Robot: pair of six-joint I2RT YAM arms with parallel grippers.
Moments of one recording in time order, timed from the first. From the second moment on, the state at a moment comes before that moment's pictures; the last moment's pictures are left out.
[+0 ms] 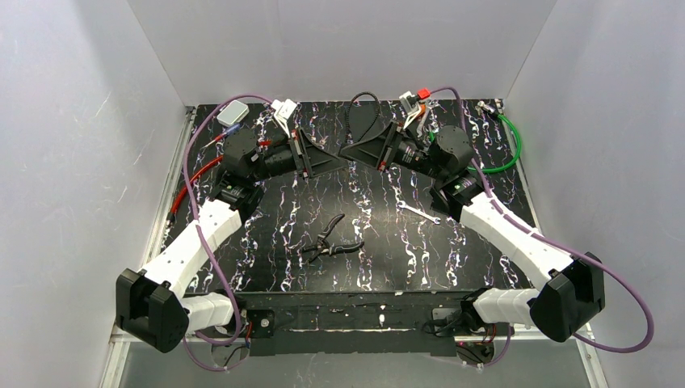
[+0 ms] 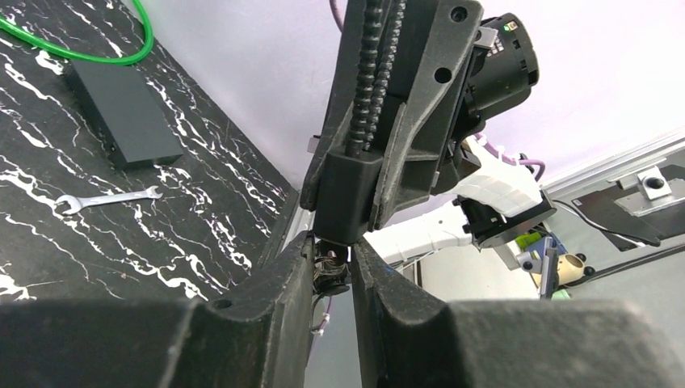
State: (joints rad) left arm -0.44 1.21 1.00 0.31 0.83 -0.97; right arm 0.62 1.25 1.06 0.39 -0.60 0.89
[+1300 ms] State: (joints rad) left arm -0.41 1.19 0.92 0.51 0.91 -1.15; right arm 0.62 1.30 1.12 0.44 -0.64 0.92
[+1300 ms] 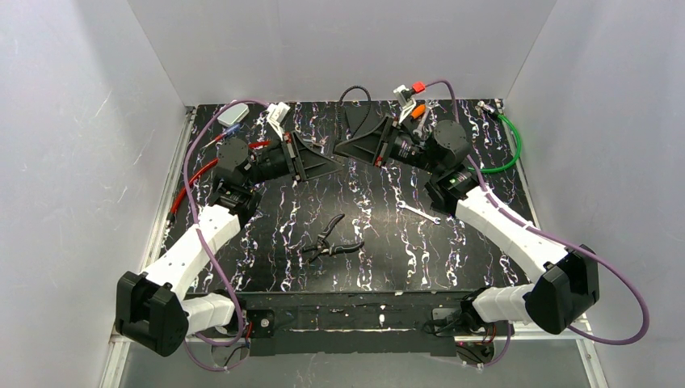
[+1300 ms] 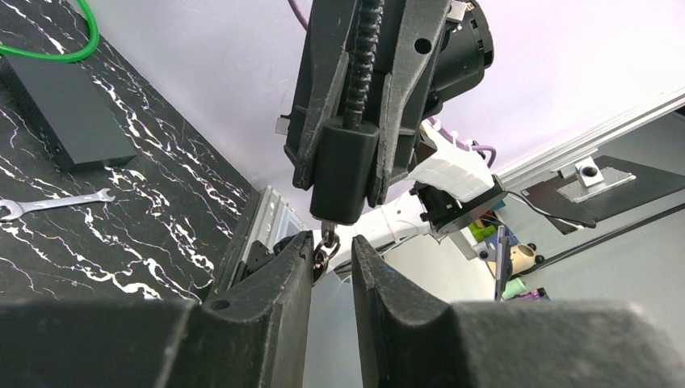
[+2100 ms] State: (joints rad) left arm -0.36 1.31 0.93 0.65 0.93 -1.30; right arm 0.58 1.55 1.27 0.56 -0.83 1.04
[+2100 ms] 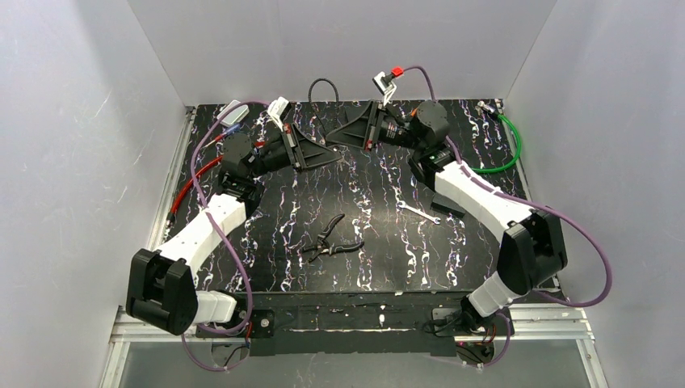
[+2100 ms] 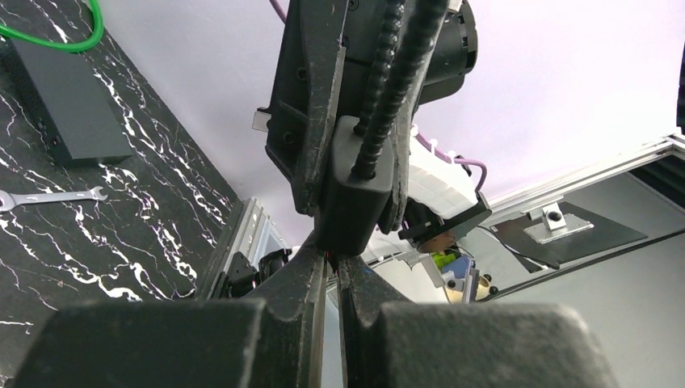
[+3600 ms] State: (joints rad) left arm -0.30 1.43 0.98 0.84 0.90 -1.27; right arm 0.52 1.69 1.19 0.98 -0.70 1.30
